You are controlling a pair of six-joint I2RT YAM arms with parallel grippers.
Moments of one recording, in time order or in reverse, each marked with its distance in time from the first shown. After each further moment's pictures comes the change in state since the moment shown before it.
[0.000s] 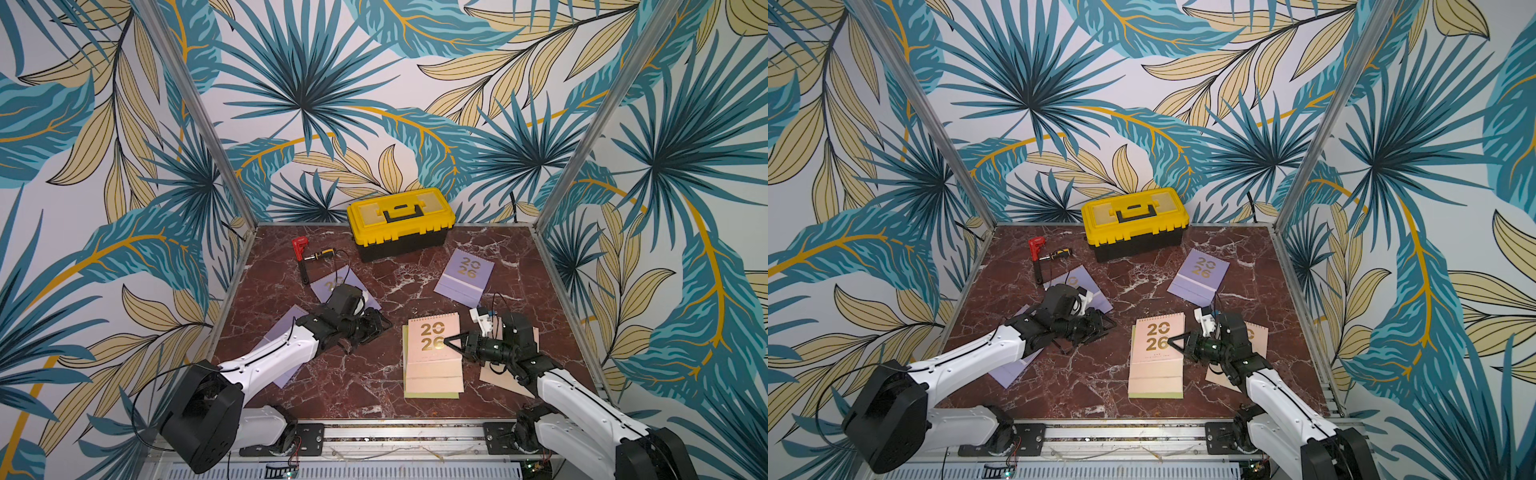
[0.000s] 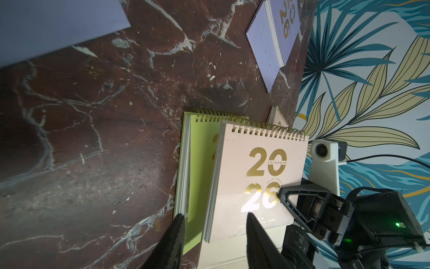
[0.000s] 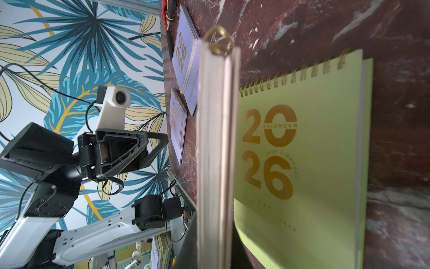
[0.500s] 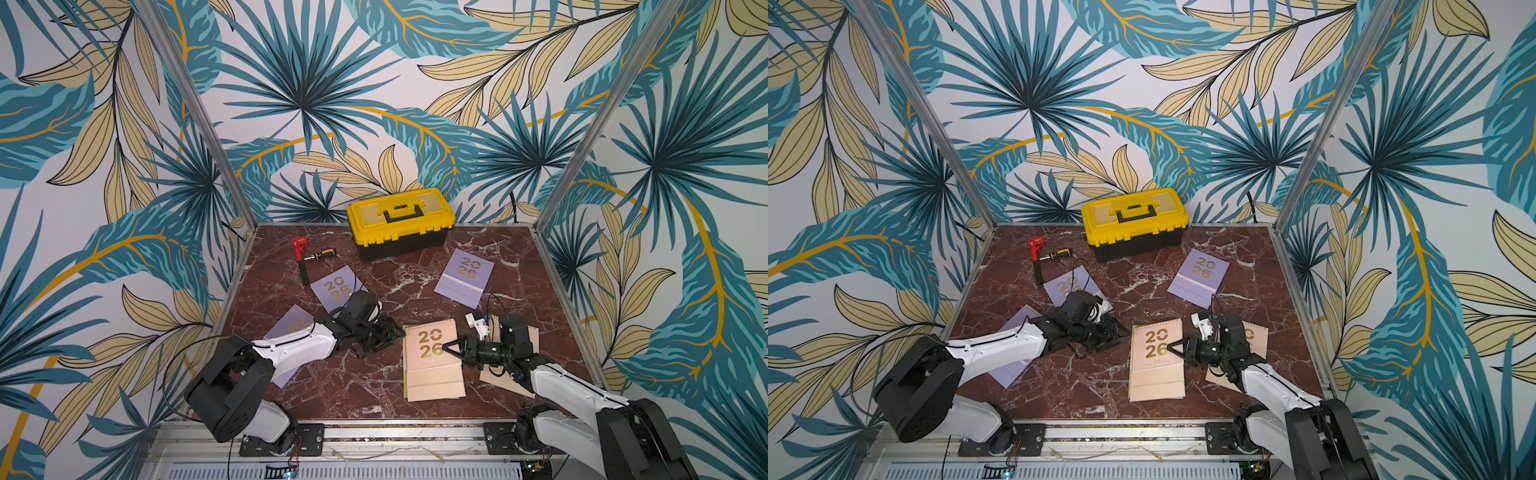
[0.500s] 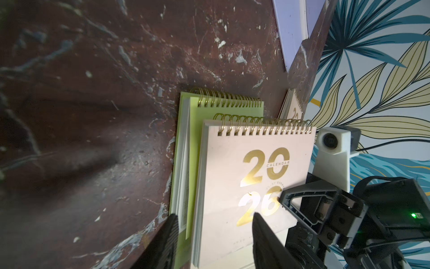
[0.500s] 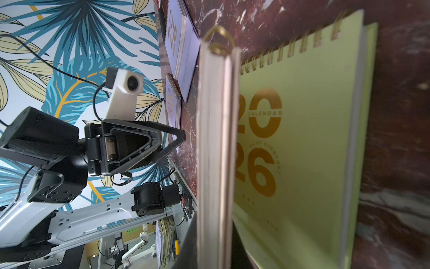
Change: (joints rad) left arm -0.076 0.172 0.000 0.128 0.023 -0.051; right arm -0.039 0.163 -0.038 0.138 -0.101 -0.043
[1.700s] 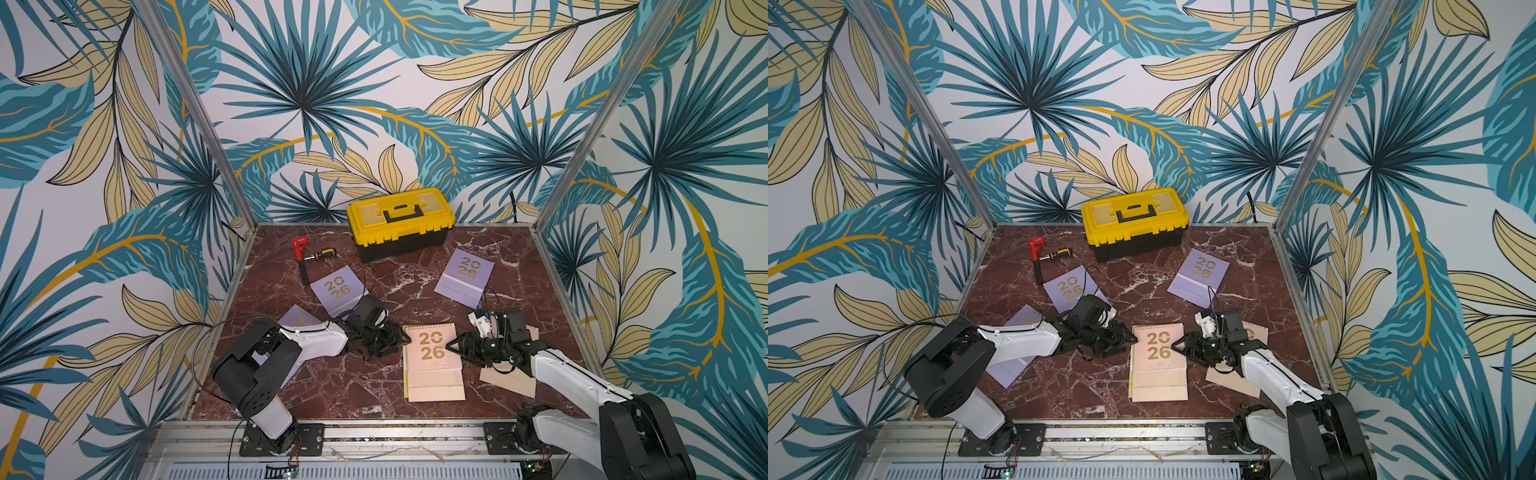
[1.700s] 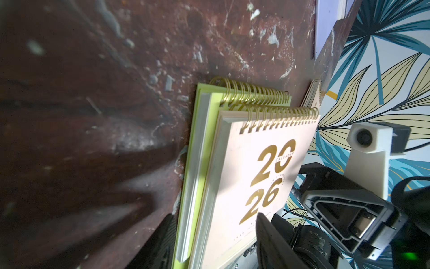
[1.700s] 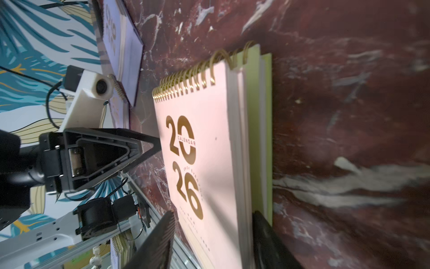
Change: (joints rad) left arm -0.023 0.151 0.002 0.101 0.047 -0.021; right arm -0.008 0.014 0.176 -0.481 0.235 -0.269
